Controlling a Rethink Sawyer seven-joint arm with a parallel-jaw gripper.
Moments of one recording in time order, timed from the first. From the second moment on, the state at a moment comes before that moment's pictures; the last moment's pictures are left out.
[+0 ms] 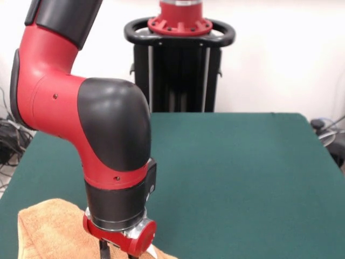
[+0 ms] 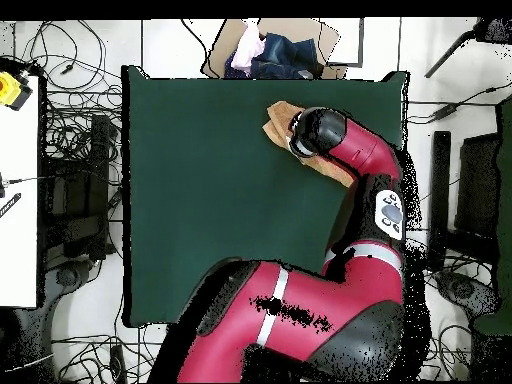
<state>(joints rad) -0.30 -0.13 -0.13 0.98 0.28 0.62 1.73</state>
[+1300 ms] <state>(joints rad) -0.32 -0.12 -0.08 0.93 0.29 0.71 1.73</state>
